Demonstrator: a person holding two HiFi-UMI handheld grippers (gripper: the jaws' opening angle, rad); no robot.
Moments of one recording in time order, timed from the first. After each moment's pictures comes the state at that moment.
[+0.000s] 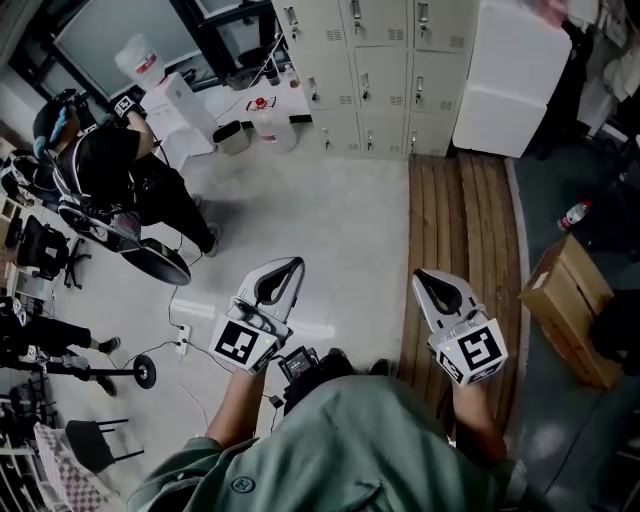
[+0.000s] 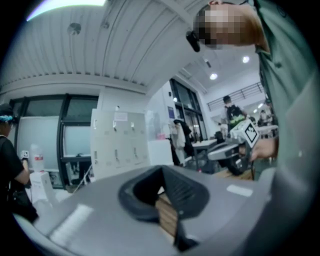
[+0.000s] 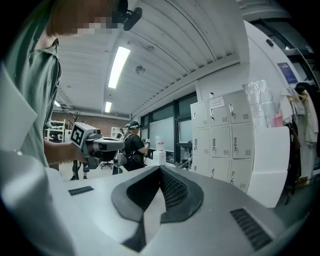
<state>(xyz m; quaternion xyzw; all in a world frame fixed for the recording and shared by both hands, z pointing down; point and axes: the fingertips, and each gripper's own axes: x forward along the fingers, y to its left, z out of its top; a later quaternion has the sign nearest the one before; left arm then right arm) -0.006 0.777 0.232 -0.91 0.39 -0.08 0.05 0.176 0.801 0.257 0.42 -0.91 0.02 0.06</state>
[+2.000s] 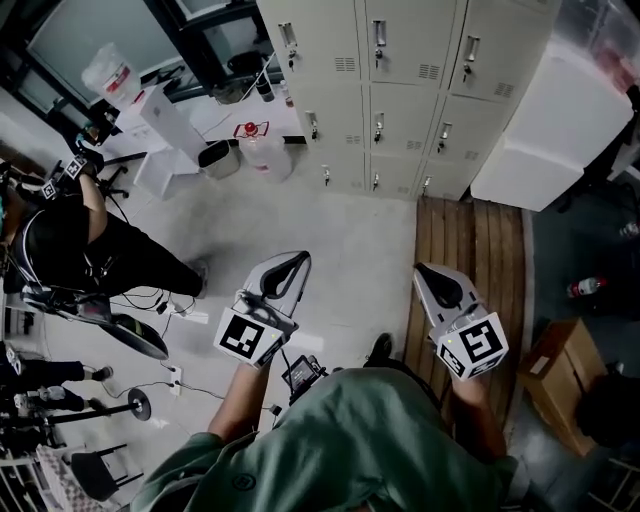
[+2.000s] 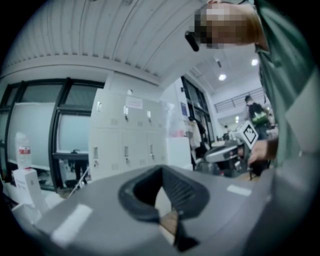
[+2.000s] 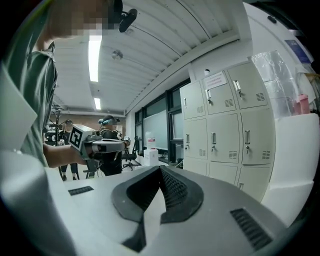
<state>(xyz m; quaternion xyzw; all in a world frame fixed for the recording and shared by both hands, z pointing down) -0.005 0.360 0.246 -0.92 0.39 -0.04 0.04 0.165 0.377 0.274 0.41 -0.91 0.04 0.07</state>
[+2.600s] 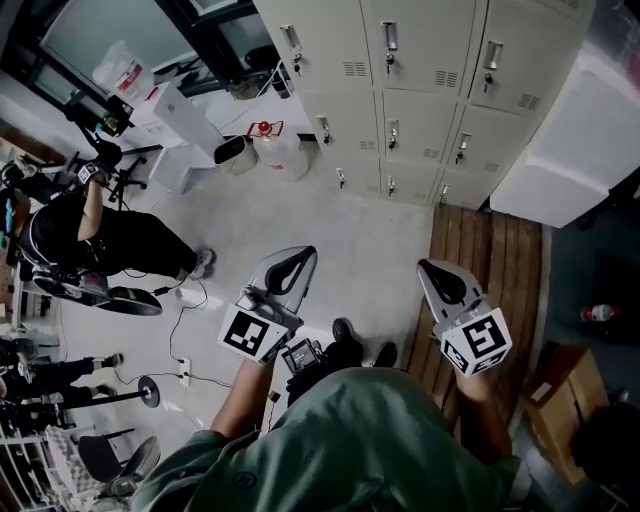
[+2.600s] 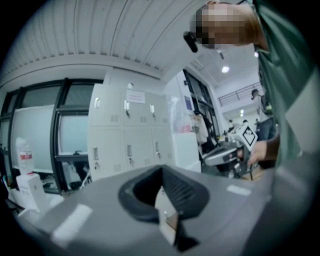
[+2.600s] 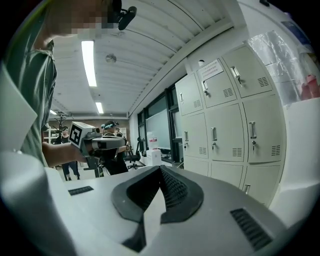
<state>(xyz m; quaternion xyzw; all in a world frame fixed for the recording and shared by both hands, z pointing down) 0.034 0.279 0.248 -0.91 0.42 -0.07 0.04 0.198 0.284 0.291 0.37 -0.92 0.06 0.06</state>
